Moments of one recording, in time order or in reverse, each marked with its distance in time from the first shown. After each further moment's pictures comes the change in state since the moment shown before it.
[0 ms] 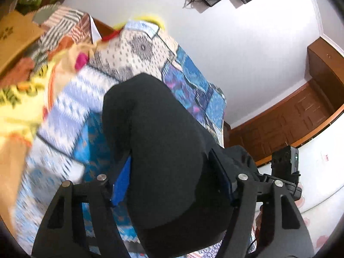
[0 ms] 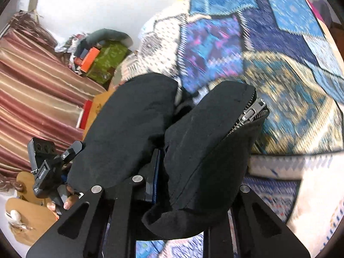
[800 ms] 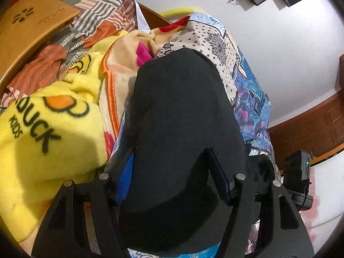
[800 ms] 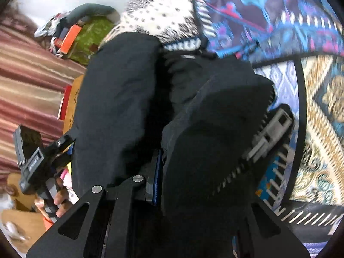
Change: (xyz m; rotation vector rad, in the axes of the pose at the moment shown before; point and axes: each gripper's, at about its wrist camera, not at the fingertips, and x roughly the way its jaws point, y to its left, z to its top) left arm 0.059 0.144 0.043 -0.088 0.077 0.182; right arm 0.164 0.003 0.009 0.058 0.193 -0.080
